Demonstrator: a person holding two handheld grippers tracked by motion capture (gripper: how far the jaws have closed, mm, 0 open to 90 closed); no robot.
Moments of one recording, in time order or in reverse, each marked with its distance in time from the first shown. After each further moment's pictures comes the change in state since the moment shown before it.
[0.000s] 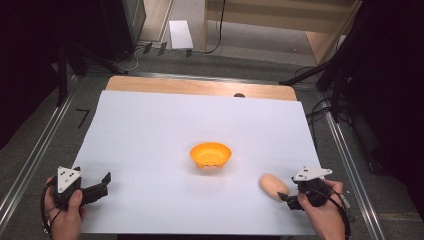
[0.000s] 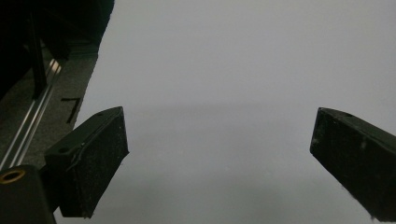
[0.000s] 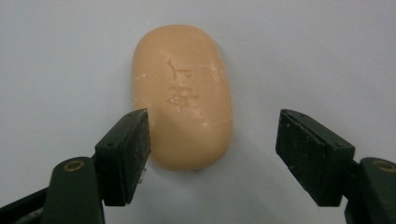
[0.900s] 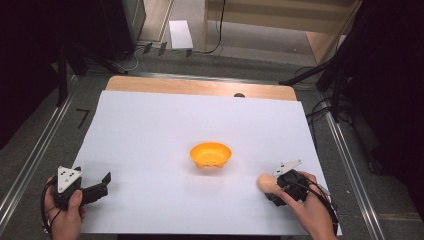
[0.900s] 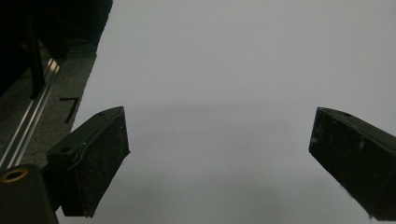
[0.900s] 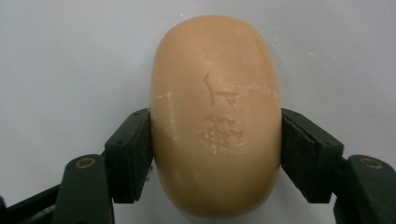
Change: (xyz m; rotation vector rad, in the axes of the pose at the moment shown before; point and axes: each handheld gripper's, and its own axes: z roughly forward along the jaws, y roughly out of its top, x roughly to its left) left arm 0.000 0.000 0.000 0.005 -0.004 -0.003; right arm 0.013 0.029 0.035 0.176 0.059 -0.071
